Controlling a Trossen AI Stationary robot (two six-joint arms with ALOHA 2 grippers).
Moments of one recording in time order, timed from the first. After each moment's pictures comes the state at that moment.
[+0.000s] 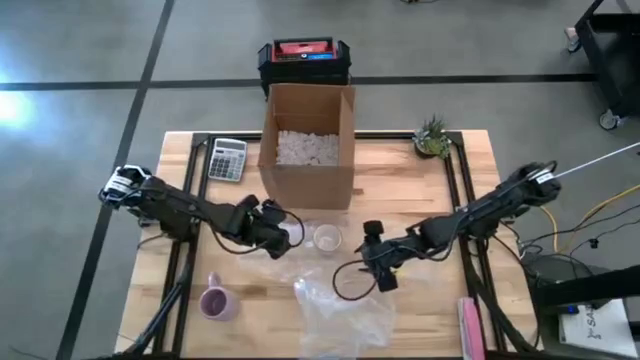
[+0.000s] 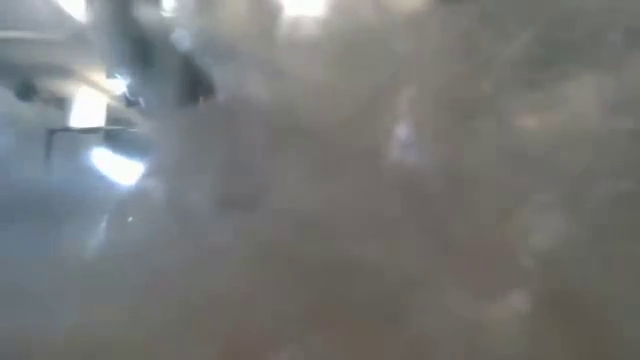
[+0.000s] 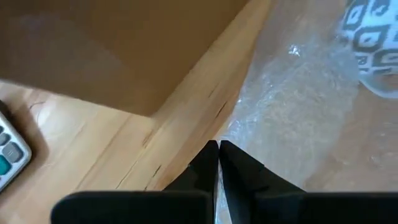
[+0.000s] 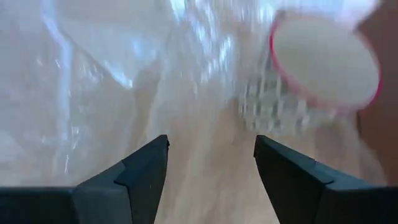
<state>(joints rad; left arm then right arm) -0.27 1.48 1.05 -0.89 -0.51 -0.85 0.37 1.56 0.85 -0.12 0.19 -0.04</state>
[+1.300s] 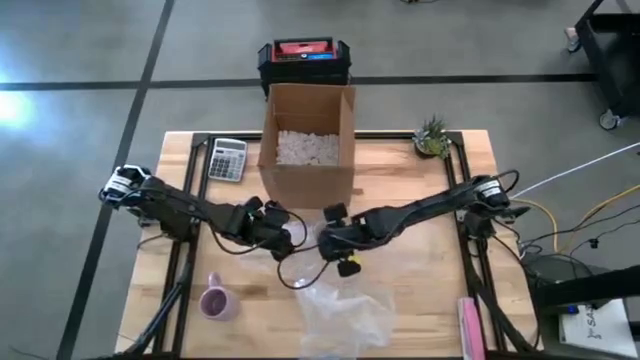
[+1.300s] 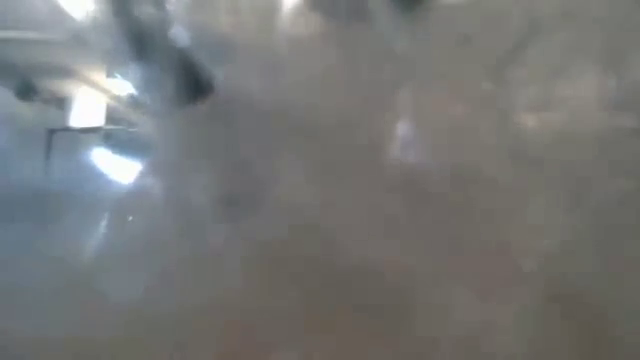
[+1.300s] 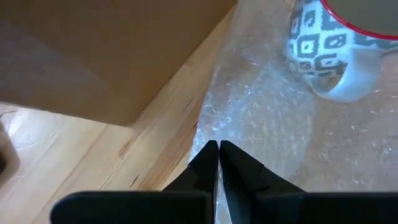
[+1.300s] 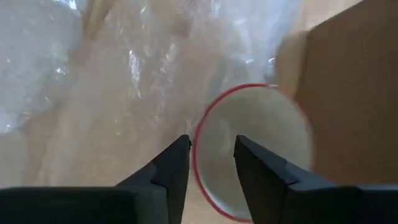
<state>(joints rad) -0.27 1.48 1.05 -0.82 -0.49 -0.84 0.21 2.00 1.52 -0.73 0.18 -0.13</state>
